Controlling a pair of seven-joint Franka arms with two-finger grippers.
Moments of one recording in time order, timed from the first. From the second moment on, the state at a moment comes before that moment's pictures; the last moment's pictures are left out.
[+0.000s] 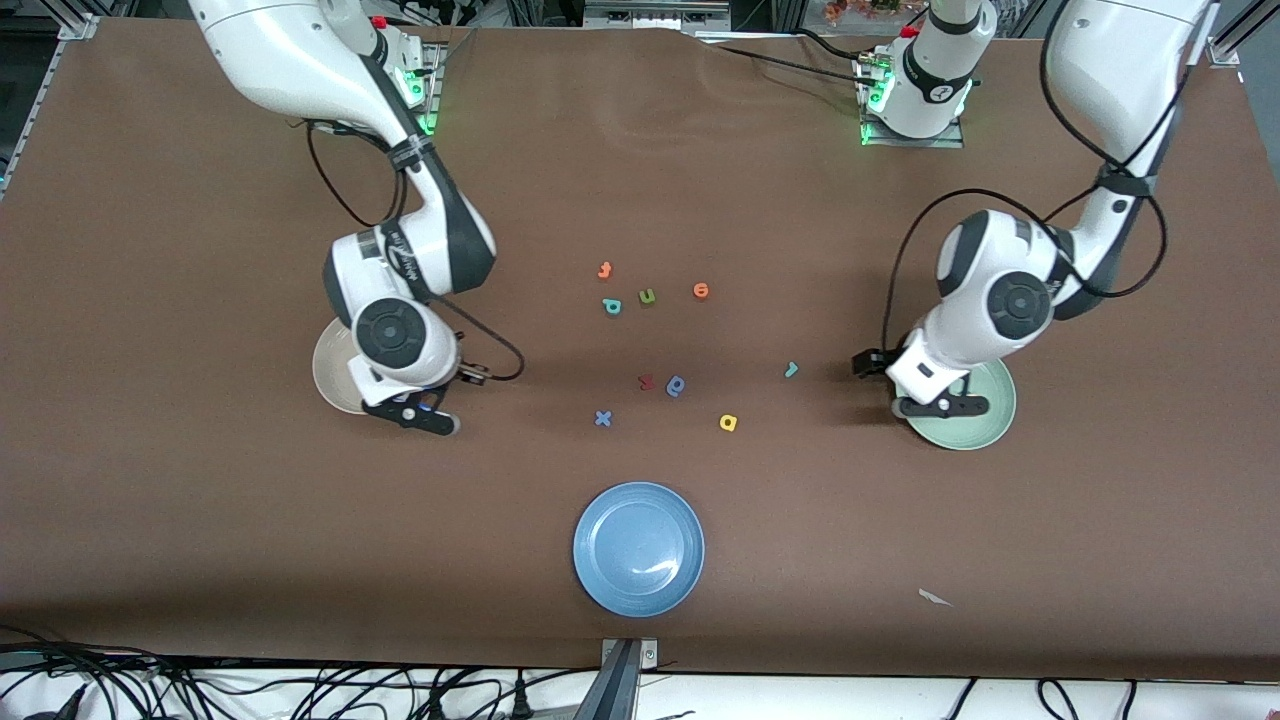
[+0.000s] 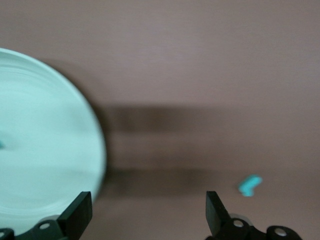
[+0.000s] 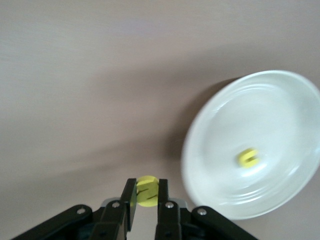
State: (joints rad) left arm 0.05 0.44 -0.32 -2.00 0.07 2.35 -0.38; right arm 0.44 0.59 -0.09 -1.66 -0.04 2.00 0.60
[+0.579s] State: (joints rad) left arm -0.12 0.57 -0.32 -1.99 0.07 2.55 -0.69; right arm 0.44 0.45 -0.20 -2.08 0.03 2.34 0.33
